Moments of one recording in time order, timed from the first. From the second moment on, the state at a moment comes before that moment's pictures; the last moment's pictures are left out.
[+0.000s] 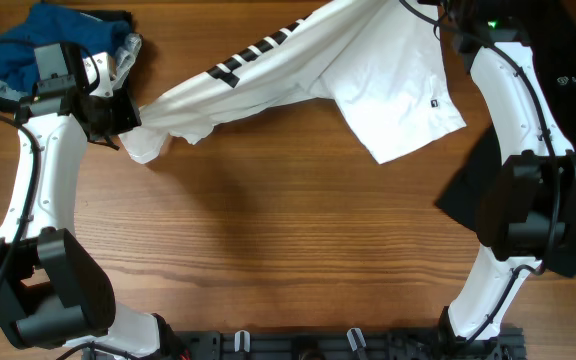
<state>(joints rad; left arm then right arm) 0.21 1.71 1.36 -0.76 0.18 -0.07 0.00 2.08 1.85 -0.17 -0.15 0.17</state>
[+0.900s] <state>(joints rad) 0.16 0.96 1.36 -0.81 0.17 -0.07 -0.01 1.37 2.15 -1.14 -0.17 0.04</state>
